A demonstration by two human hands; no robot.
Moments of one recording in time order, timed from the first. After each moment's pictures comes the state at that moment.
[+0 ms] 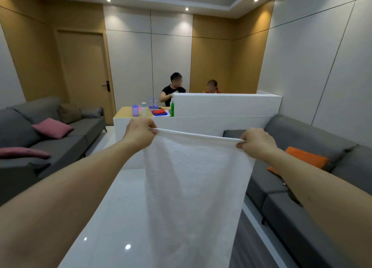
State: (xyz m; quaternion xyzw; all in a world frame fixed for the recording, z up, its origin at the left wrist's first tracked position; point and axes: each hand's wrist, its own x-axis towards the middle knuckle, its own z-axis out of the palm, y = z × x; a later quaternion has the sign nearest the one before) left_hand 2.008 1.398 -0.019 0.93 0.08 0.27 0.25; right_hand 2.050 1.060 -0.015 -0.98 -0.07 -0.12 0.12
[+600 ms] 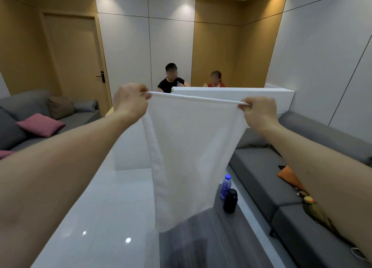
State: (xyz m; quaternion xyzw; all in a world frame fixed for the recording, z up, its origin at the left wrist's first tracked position) left_hand 2.217 1.451 0.058 0.90 0.10 0.39 0.19; right_hand 2.280 1.113 0.045 -0.90 -0.13 -0.34 0.25
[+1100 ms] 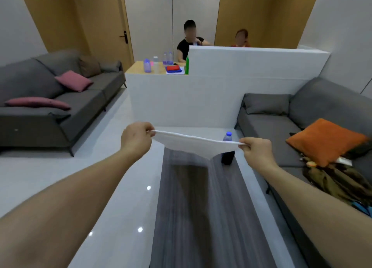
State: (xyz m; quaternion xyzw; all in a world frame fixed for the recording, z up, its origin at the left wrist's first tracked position) left_hand 2.043 1.305 -0.161 0.92 0.22 0.25 0.23; right_hand 2.151 0.961 -0.186 -0.93 -0.17 -0.14 0.29
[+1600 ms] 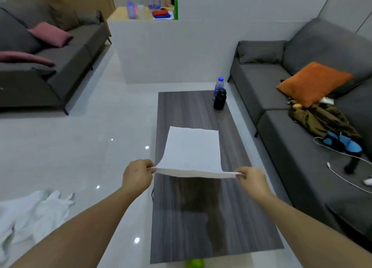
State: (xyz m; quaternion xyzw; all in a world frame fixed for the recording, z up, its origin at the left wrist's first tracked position) left_hand 1.801 1.201 -0.366 0.94 0.24 0.02 0.26; right_hand 1.903 0.853 -0.391 -0.97 -0.07 0.08 0.23
